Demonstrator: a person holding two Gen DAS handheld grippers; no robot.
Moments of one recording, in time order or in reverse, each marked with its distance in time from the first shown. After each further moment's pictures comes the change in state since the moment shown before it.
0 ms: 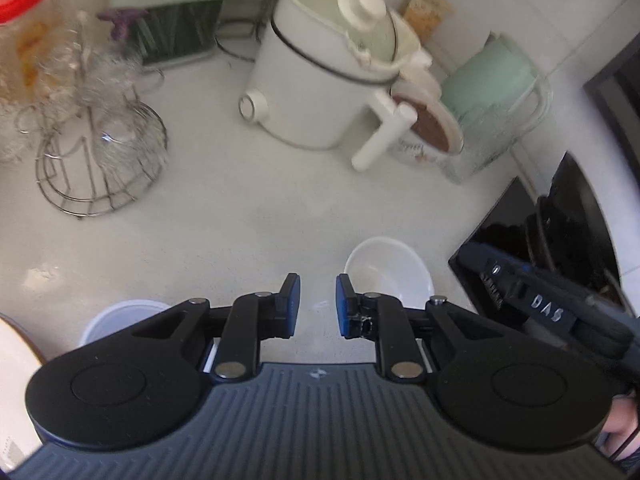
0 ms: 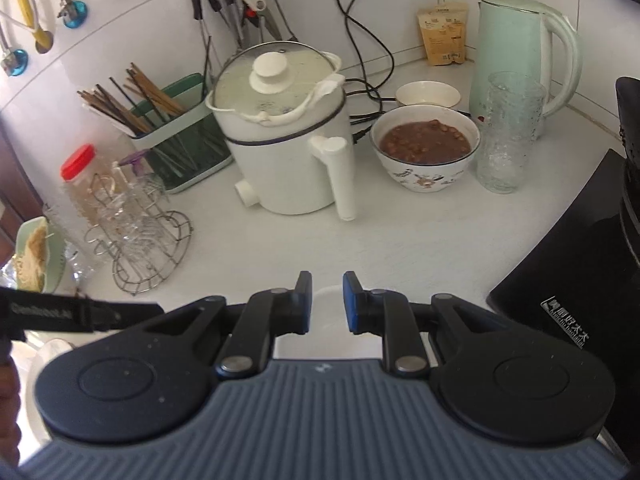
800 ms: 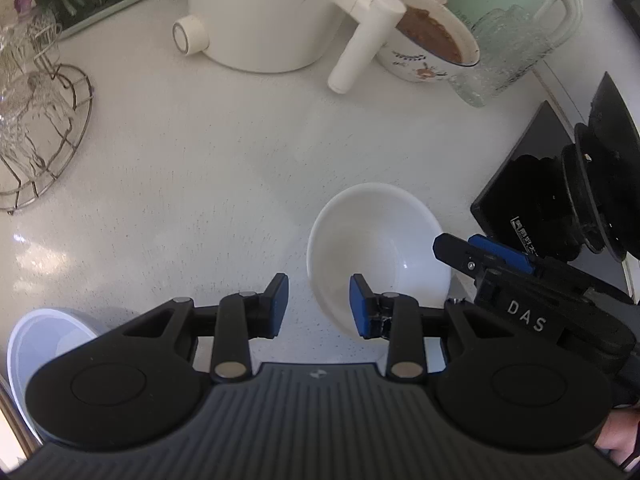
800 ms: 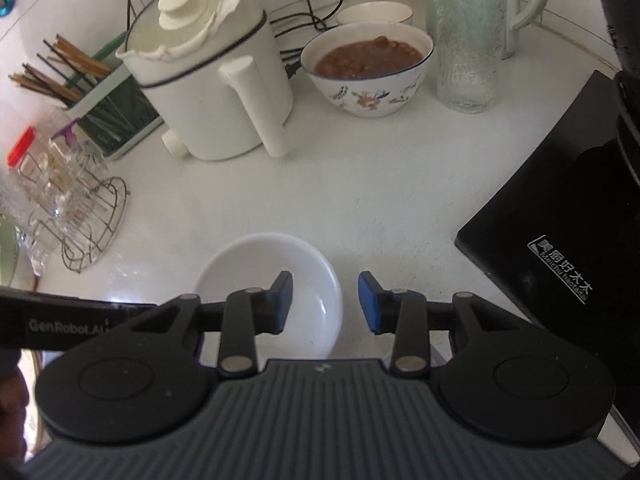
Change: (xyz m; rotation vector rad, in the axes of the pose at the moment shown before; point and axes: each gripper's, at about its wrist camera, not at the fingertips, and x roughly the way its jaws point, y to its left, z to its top) left arm 0.103 -0.047 0.007 0.070 0.201 0.082; right arm 0.053 -0.050 -0.025 0.094 0.161 -0.052
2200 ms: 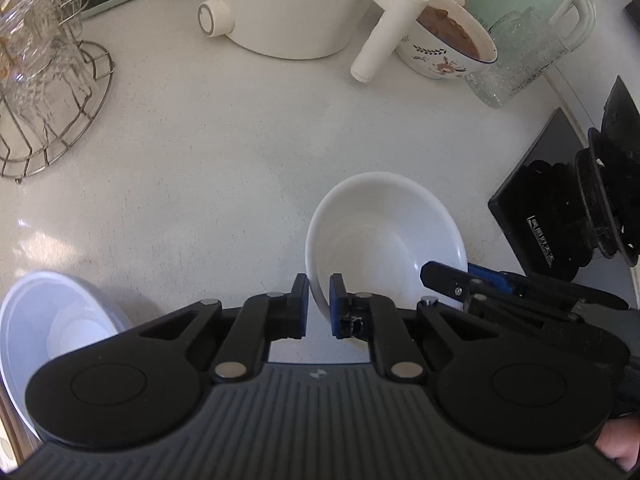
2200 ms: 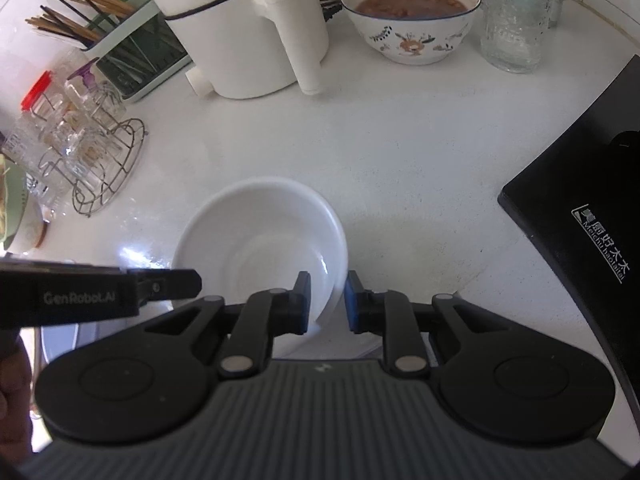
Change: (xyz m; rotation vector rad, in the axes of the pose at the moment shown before) left arm 0.003 0.014 -0.022 -0.039 -0.035 0.021; right arm 0.017 0.013 -0.018 -0.056 0.118 0.065
